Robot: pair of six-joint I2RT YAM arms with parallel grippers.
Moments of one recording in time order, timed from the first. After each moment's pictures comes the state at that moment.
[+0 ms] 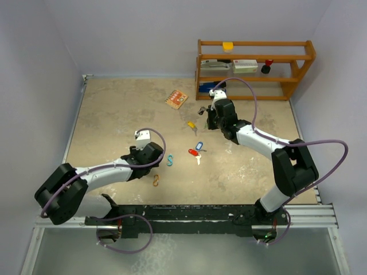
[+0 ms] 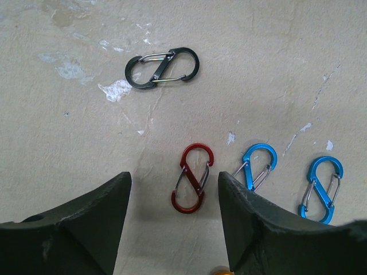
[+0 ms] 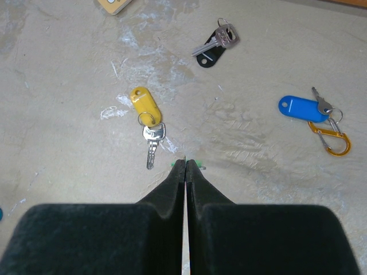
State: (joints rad) left arm -0.75 1.30 0.53 -0.21 -0.62 -0.73; right arm 0.49 1.61 1.01 0.01 0.11 0.21
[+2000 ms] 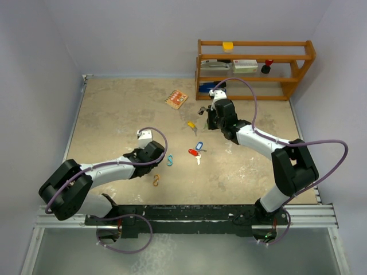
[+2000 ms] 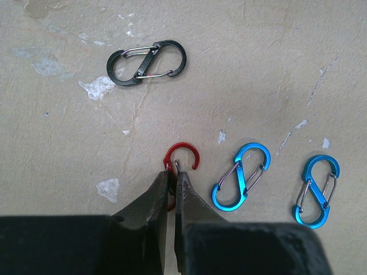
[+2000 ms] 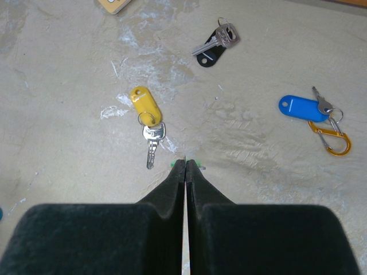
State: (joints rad) left arm -0.74 1.36 0.55 -0.20 -0.58 -0.74; right arm 0.49 1.61 1.01 0.01 0.11 0.21
